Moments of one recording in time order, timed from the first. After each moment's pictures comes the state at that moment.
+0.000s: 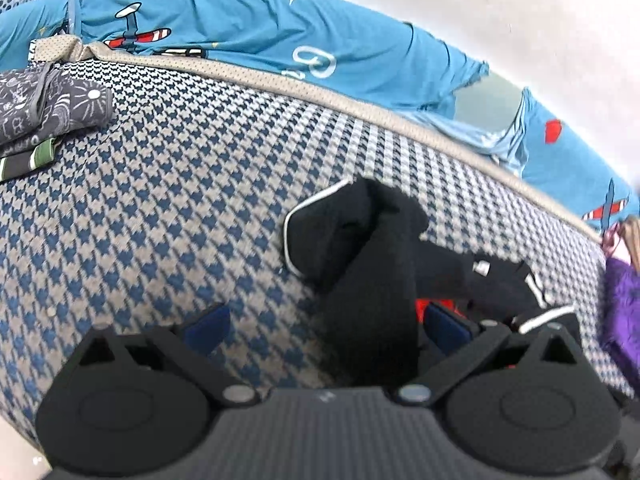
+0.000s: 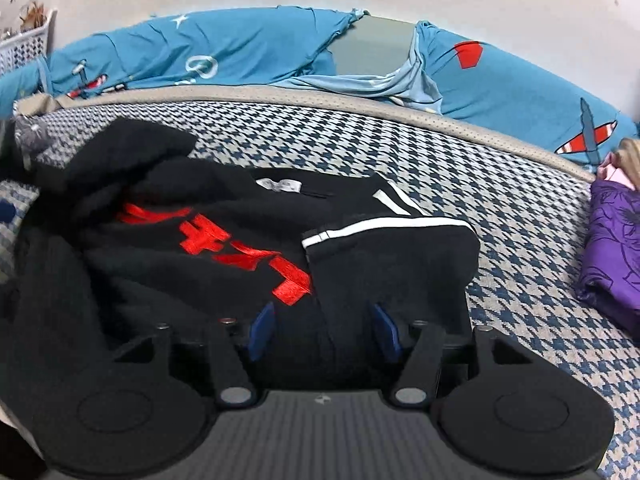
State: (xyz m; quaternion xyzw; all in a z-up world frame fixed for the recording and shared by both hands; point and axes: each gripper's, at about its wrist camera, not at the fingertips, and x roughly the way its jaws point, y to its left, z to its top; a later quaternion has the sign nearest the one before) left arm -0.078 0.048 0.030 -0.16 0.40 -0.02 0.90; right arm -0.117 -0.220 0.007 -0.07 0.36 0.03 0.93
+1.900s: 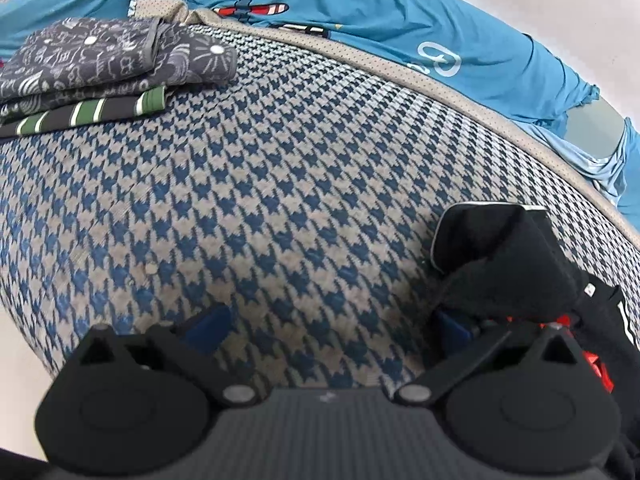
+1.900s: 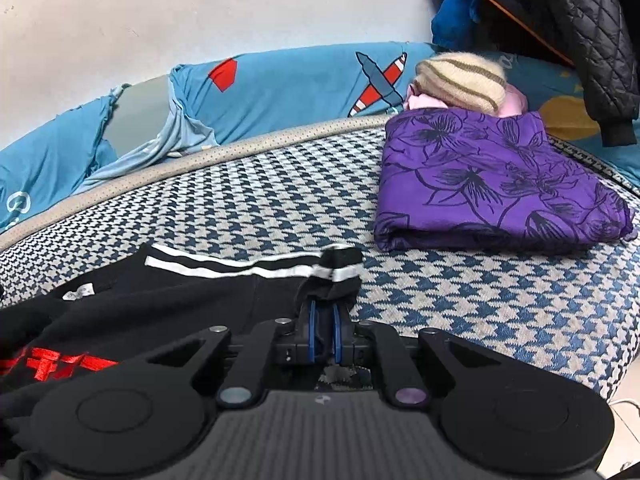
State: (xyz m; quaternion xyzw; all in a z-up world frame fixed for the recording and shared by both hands) left arm -0.093 0.106 -0.005 -0.18 0.43 0.11 0.88; right arm -0.146 -0.321 0.026 0.10 0.30 -0.21 0.92
